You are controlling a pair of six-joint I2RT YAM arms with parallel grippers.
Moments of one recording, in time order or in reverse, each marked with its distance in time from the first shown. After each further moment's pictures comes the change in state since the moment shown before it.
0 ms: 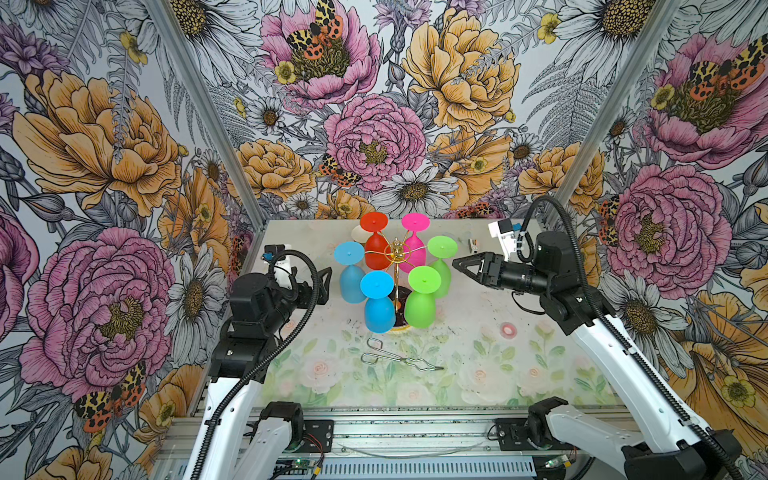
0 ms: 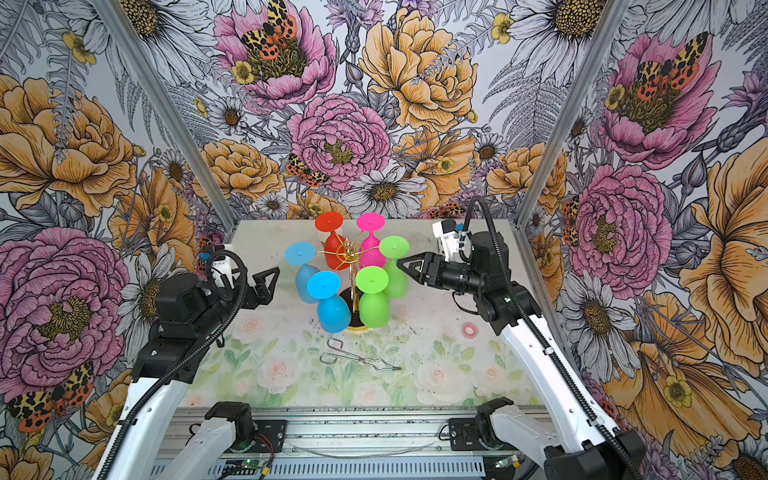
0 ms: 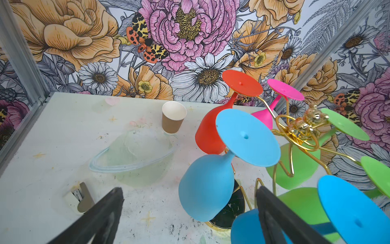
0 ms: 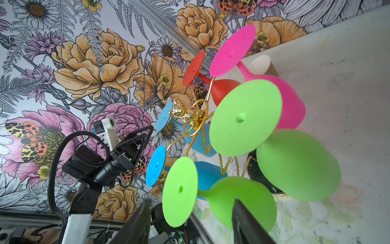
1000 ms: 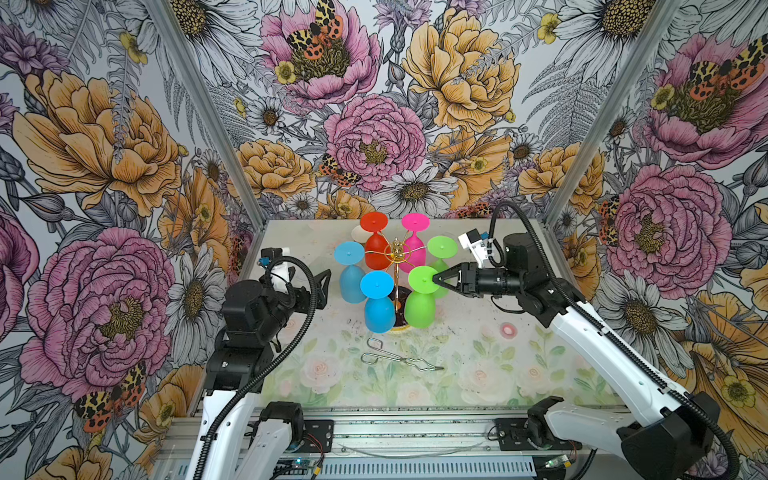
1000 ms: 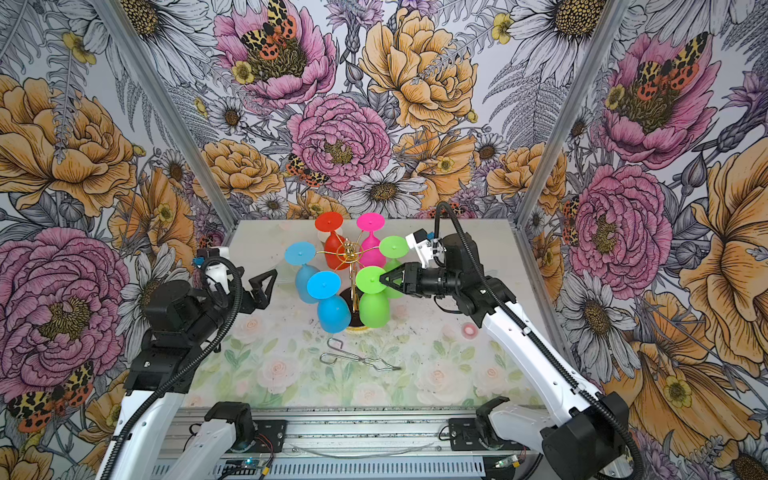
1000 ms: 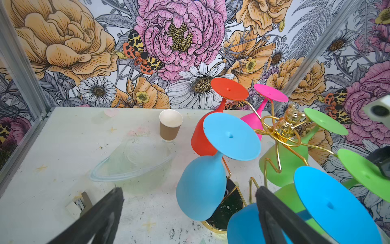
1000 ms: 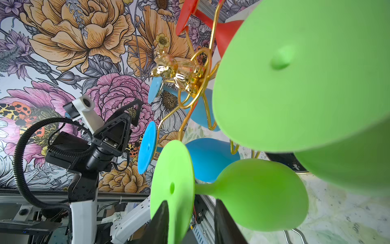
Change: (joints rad) left arm 0.000 -0.061 -0.007 -0.004 0.010 0.023; right arm 0.124 0.116 -0.006 -0.006 -0.028 0.016
